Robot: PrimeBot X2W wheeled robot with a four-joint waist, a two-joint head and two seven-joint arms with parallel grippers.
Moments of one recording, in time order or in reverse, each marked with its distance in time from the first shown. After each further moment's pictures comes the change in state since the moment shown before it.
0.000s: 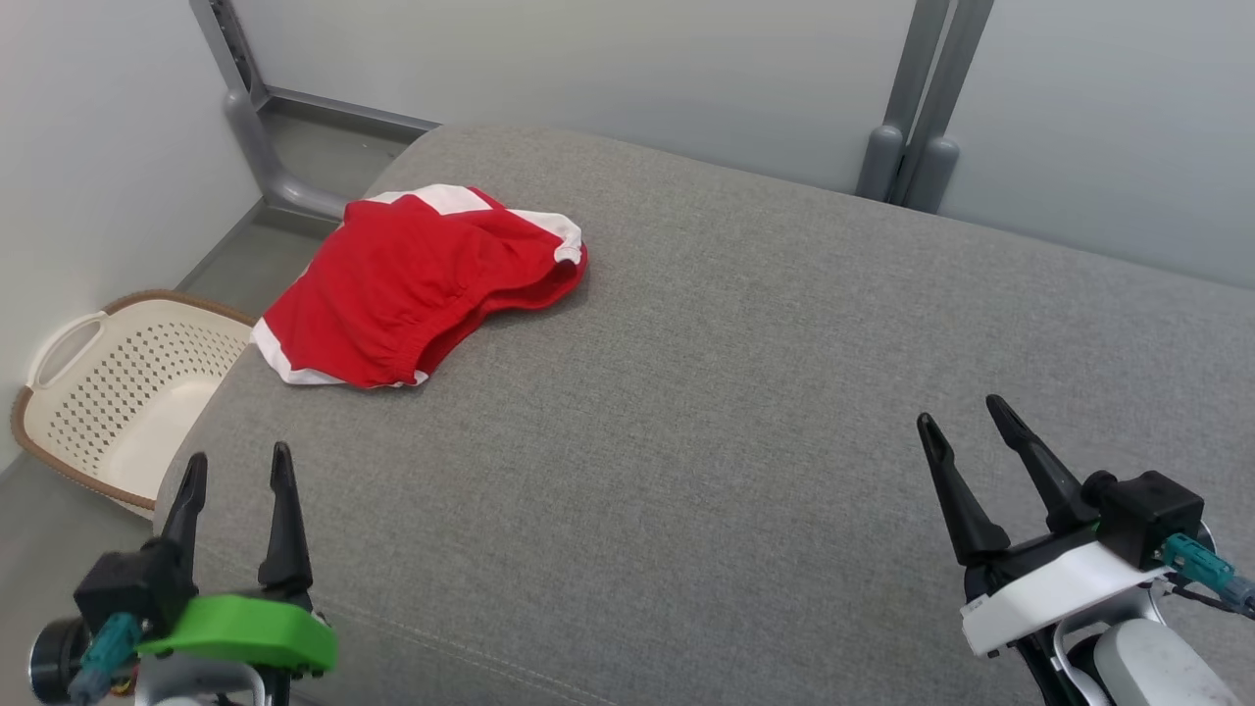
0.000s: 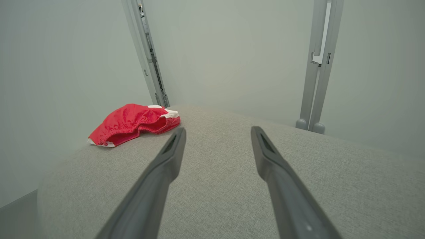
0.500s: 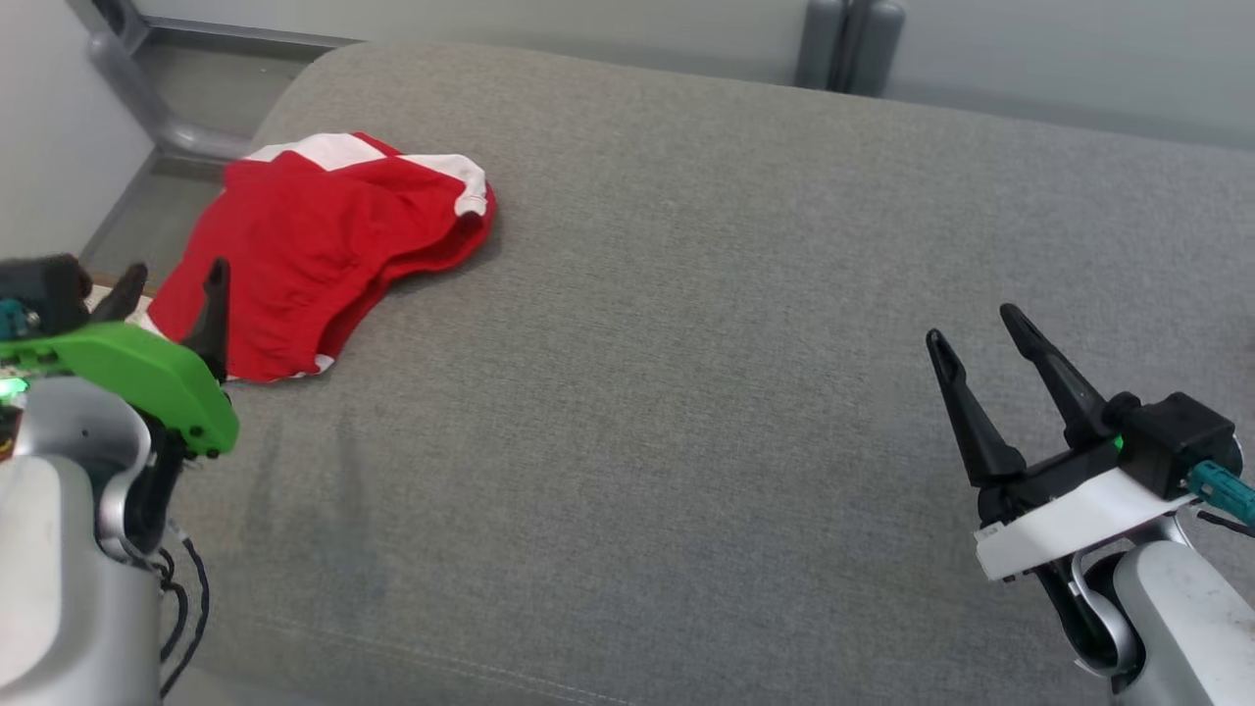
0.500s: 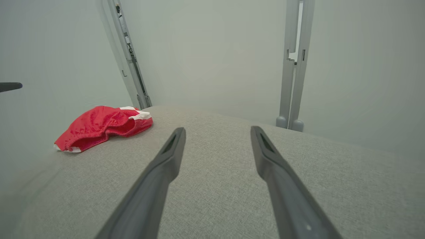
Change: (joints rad) left arm -0.439 0.172 -0.034 0.143 -0.142 -0.023 0.507; right arm -0.119 -0.064 0.021 -0.035 -0.004 0.000 0.000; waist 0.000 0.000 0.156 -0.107
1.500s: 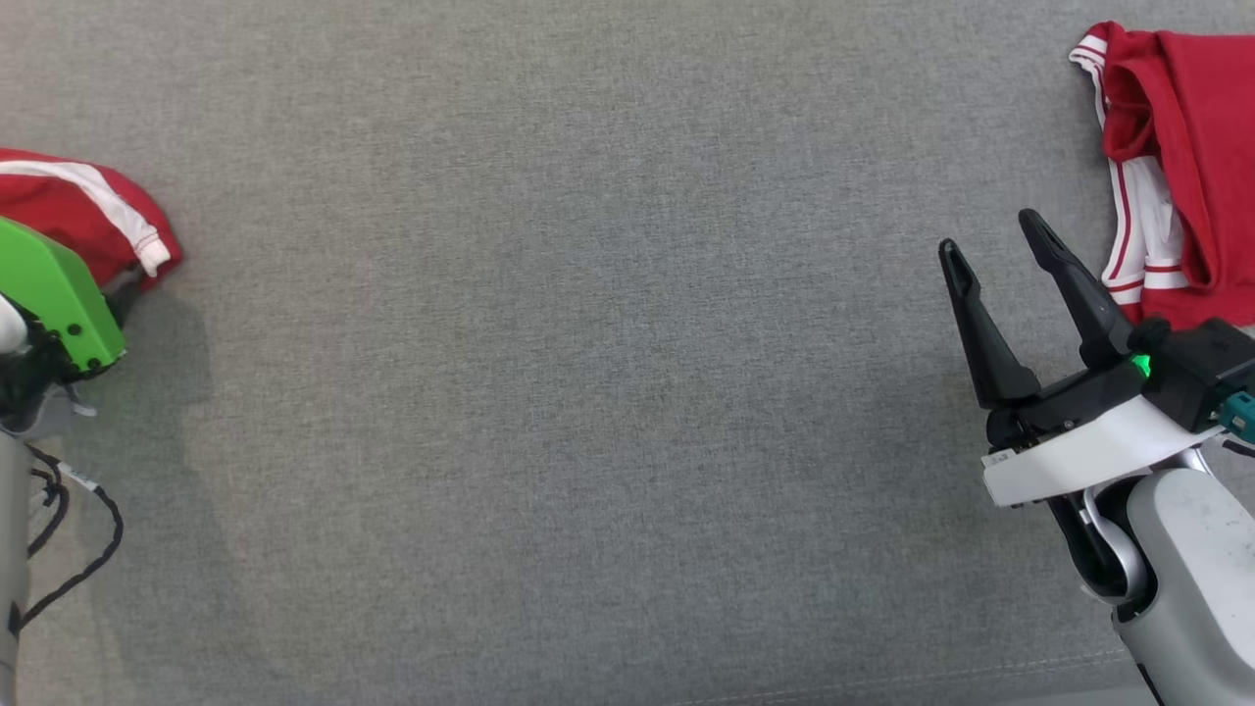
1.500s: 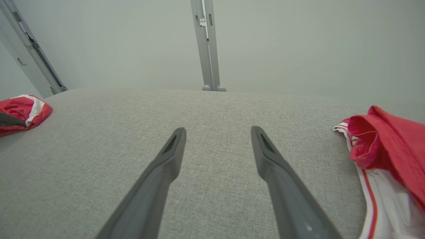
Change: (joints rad) left arm -0.425 0.179 -0.213 0.635 -0.291 -0.007 0.240; right arm -0.123 -0.023 0.001 -0.027 0.004 0.000 0.000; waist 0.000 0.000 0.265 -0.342
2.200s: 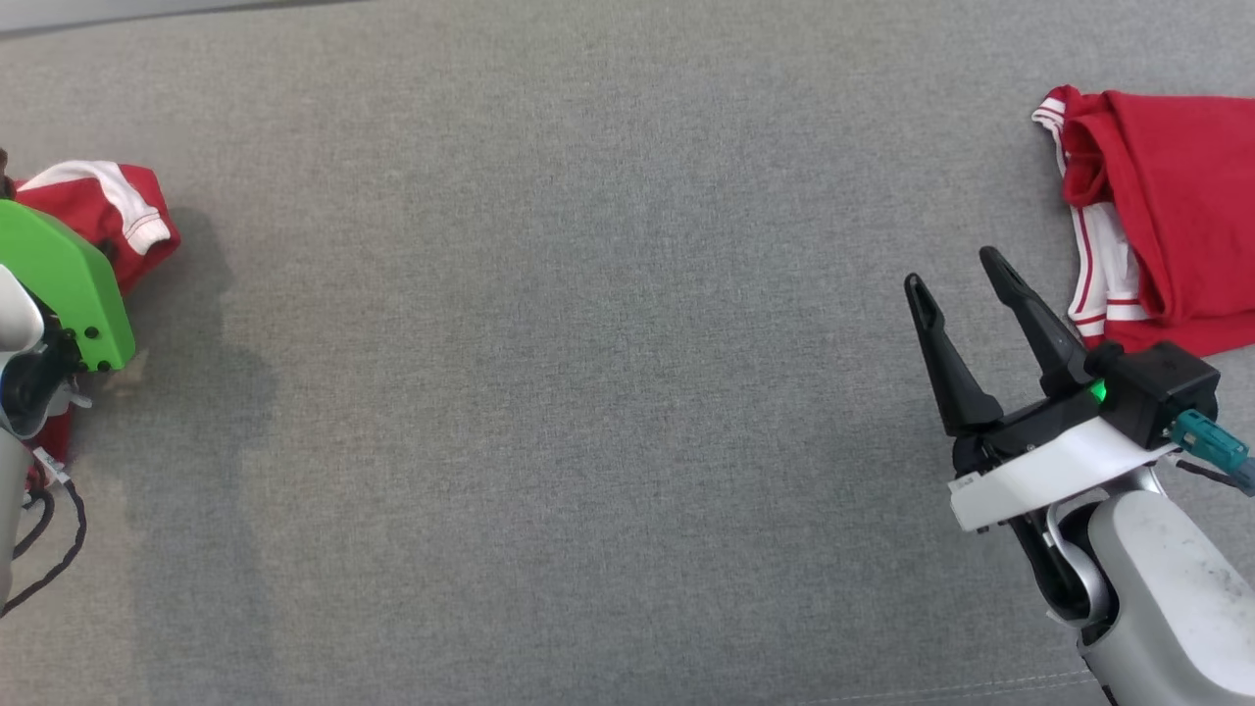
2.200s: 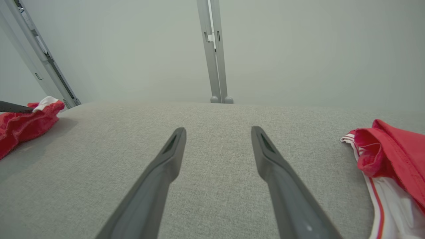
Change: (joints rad) left arm -0.023 0.082 -0.253 -0.054 -0.065 -0.002 -0.131; right arm 0.010 0.045 0.027 0.053 0.011 0.000 0.000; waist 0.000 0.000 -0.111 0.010
